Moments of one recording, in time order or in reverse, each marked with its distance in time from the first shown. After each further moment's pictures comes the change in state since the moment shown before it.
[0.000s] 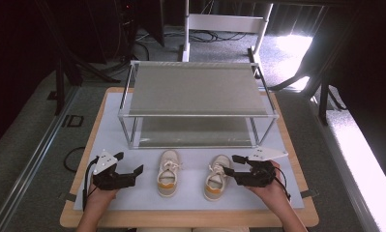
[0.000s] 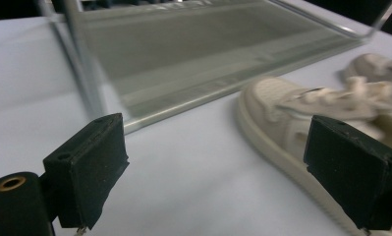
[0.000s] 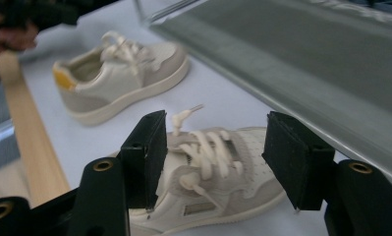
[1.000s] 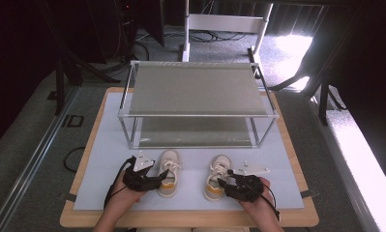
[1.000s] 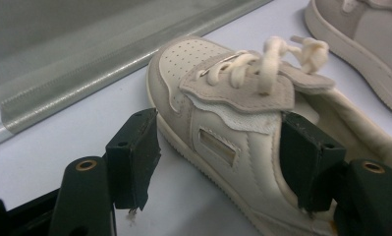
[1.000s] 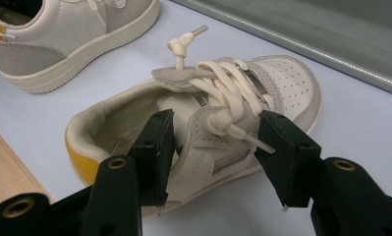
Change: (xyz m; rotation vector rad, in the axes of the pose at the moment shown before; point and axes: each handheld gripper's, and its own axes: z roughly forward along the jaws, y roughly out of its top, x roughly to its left) left arm -0.058 0.013 0.047 0.224 -0.048 0.089; right arm 0.038 -0.032 0.029 0.139 -0.188 0.061
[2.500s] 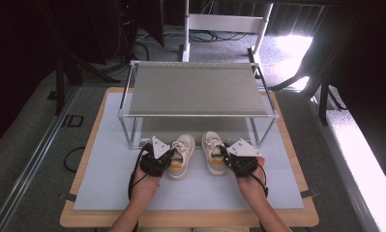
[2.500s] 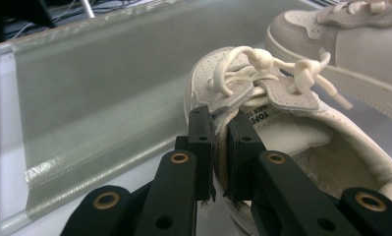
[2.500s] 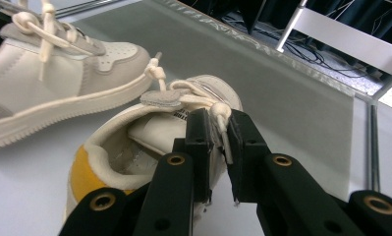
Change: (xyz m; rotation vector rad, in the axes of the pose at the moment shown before) left arm -0.024 0.055 0.026 -0.098 0.191 -0.019; right arm -0.012 0.058 0.018 -0.184 -0.231 -0.143
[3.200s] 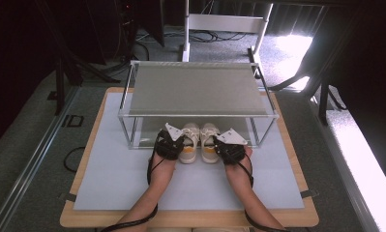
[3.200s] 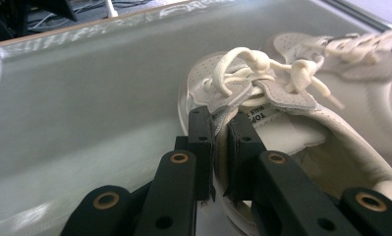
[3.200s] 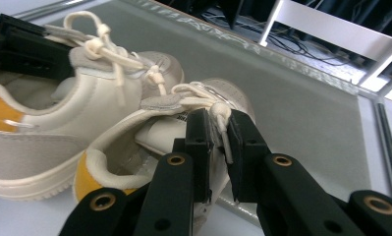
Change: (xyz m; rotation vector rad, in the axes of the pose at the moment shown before) left arm -0.012 0.027 0.064 0.002 0.077 -0.064; right arm 0.001 0.008 0.052 0.011 -0.080 0.064
